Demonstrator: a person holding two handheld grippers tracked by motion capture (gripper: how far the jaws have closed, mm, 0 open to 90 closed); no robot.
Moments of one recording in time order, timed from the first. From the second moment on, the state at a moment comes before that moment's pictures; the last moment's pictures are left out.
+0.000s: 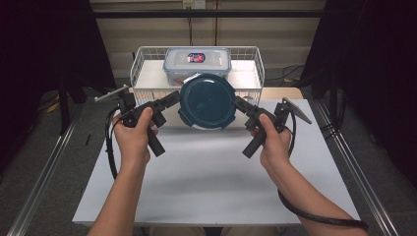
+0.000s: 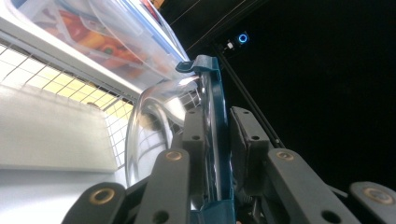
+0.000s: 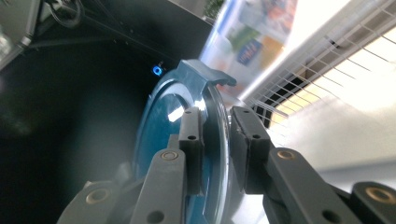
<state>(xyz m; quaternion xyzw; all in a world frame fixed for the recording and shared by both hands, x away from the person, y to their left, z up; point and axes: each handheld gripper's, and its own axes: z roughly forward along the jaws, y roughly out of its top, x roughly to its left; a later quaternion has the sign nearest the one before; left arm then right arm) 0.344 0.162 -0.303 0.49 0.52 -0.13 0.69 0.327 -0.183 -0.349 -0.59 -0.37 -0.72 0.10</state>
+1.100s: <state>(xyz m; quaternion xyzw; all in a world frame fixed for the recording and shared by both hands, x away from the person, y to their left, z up) 0.395 0.158 -0.255 0.47 0.51 -0.14 0.71 0.382 -0.180 -0.290 -0.59 -0.33 -0.73 0.08</state>
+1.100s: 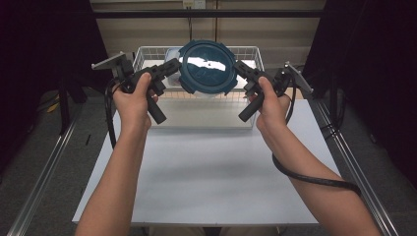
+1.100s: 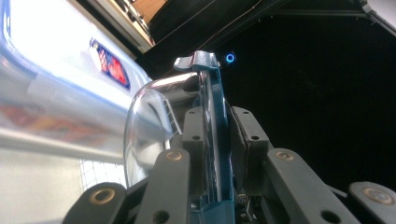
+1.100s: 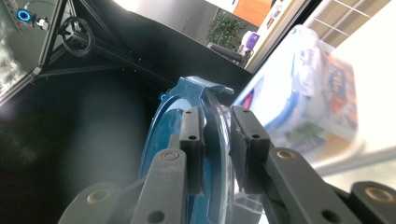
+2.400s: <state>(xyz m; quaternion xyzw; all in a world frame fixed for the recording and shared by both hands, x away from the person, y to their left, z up) 0.502 0.170 -0.256 0.42 0.55 -0.13 0.71 0.497 -0.157 -0.261 -0.64 -0.32 -0.70 0.03</state>
